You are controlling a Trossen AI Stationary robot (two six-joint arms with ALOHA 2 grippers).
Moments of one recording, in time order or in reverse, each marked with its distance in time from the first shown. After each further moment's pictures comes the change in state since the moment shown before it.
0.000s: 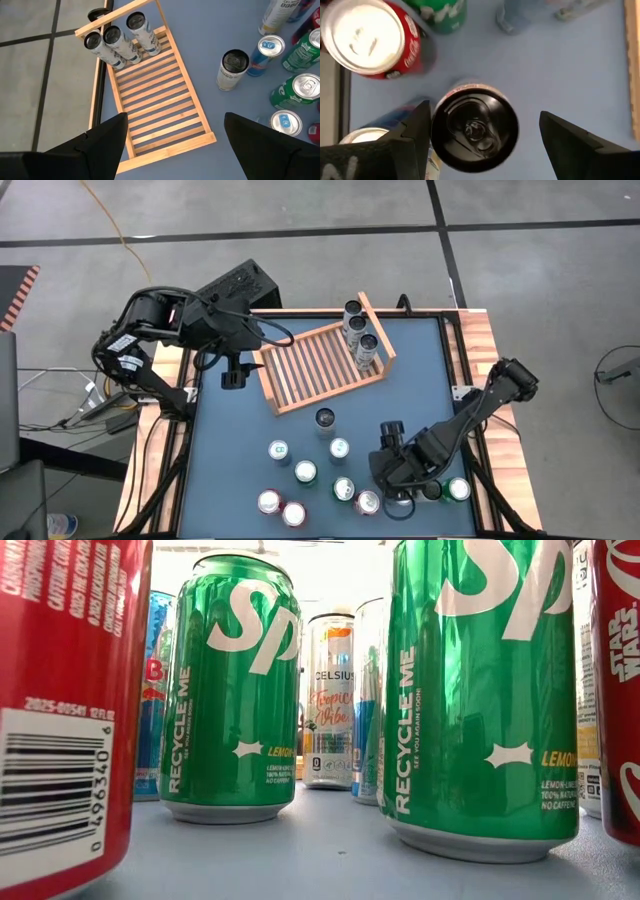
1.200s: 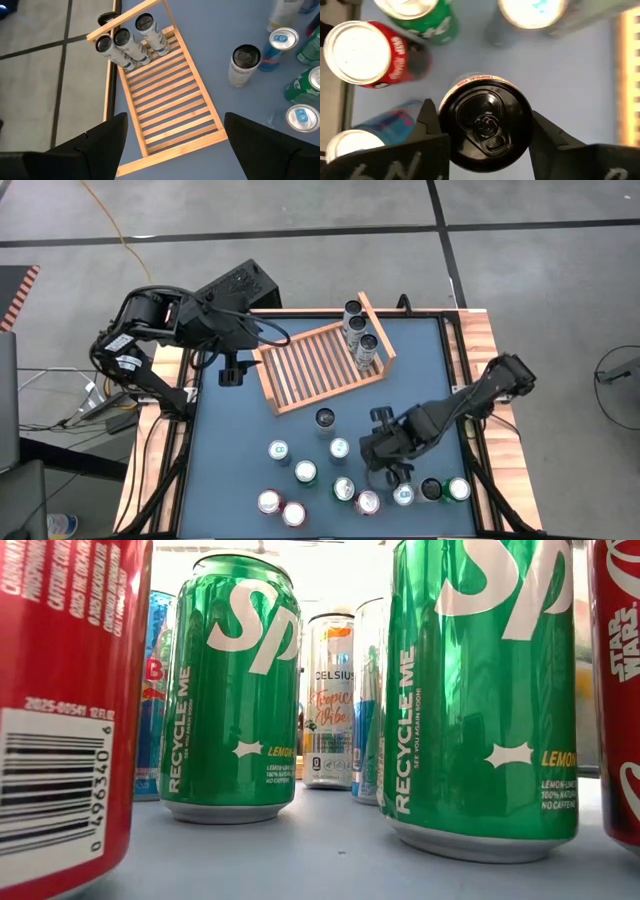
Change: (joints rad) left arm 0.000 -0.017 0.000 -0.003 -0.045 0.069; right arm -0.149 -0.022 0.071 -0.017 -0.094 -0.180
